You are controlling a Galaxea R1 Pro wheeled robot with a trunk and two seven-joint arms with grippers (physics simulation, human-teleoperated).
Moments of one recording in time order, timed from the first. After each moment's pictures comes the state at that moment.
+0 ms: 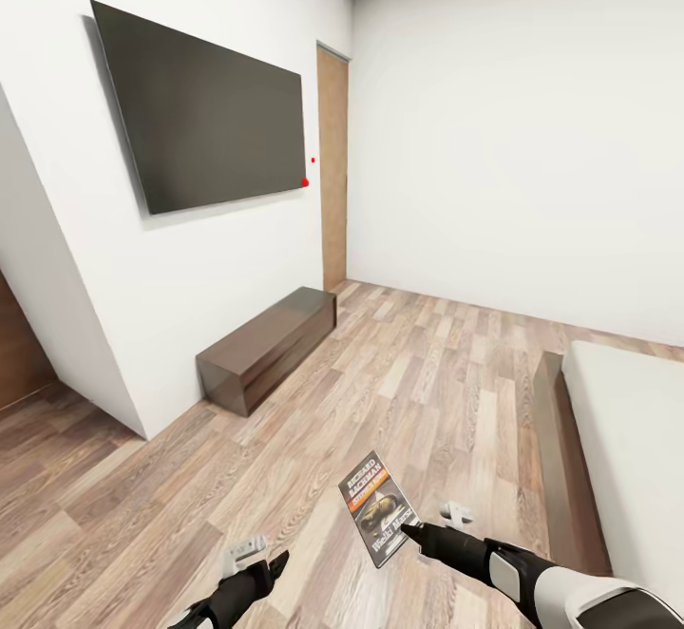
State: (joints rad) left arm -0.51 -0.04 0.51 -0.07 -0.08 -0.19 -0.44; right arm -0.72 -0.06 0.32 0.08 -0.58 0.01 0.71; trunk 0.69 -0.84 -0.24
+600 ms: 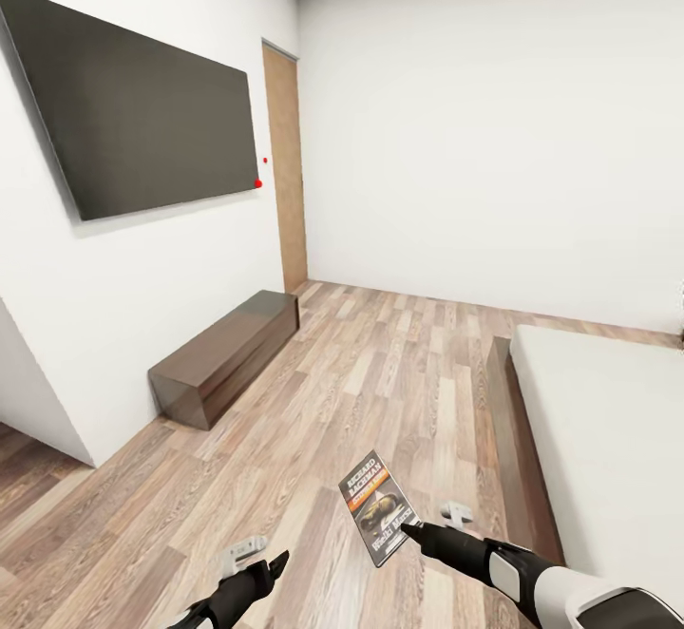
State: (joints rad) left arm -0.51 -0.04 0.51 -0.07 -0.08 -0.19 -0.44; right arm -0.72 -0.06 0.32 0.08 -0.58 0.01 0.71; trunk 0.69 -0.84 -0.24
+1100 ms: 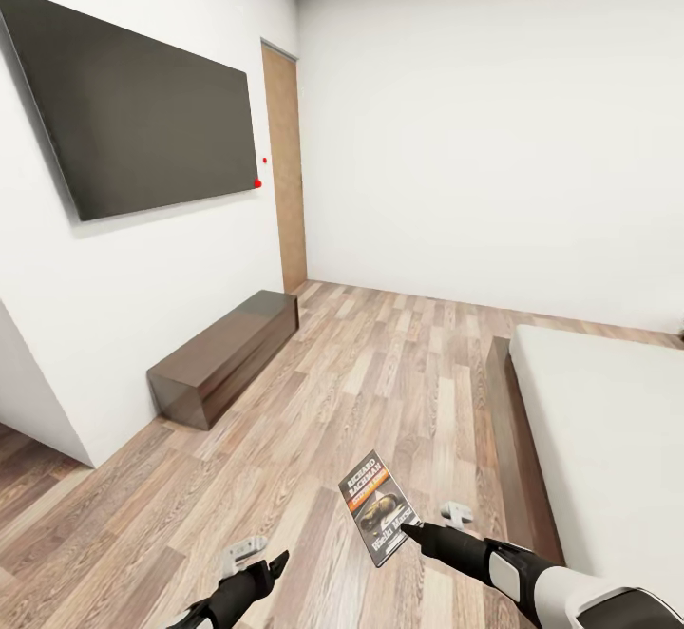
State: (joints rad) left arm -0.51 -0.04 0.51 -0.07 -0.08 -0.19 -0.44; right arm -0.72 -0.06 0.32 0.08 -0.58 0.01 0.71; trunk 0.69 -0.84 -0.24
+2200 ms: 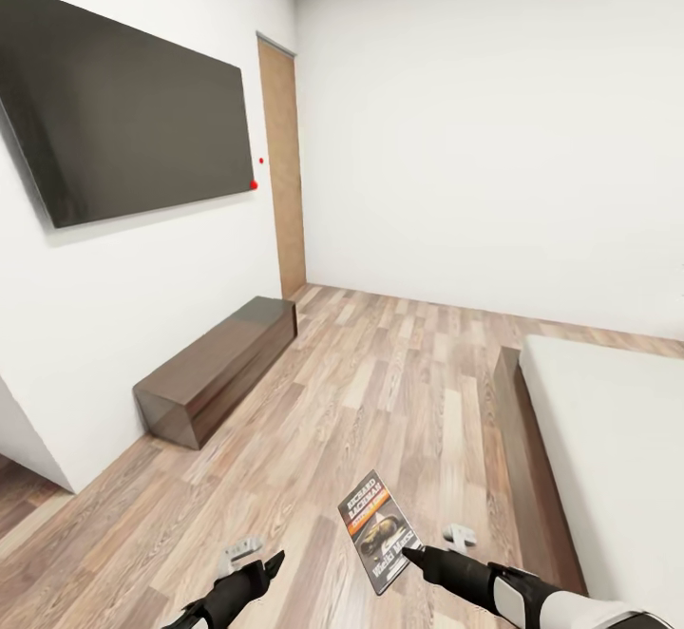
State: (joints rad) left arm -0.51 -0.03 0.51 -0.07 -0.08 -0.19 -0.44; right arm -0.67 -0.06 0.32 0.08 -0.58 0.01 0.71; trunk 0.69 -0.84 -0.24
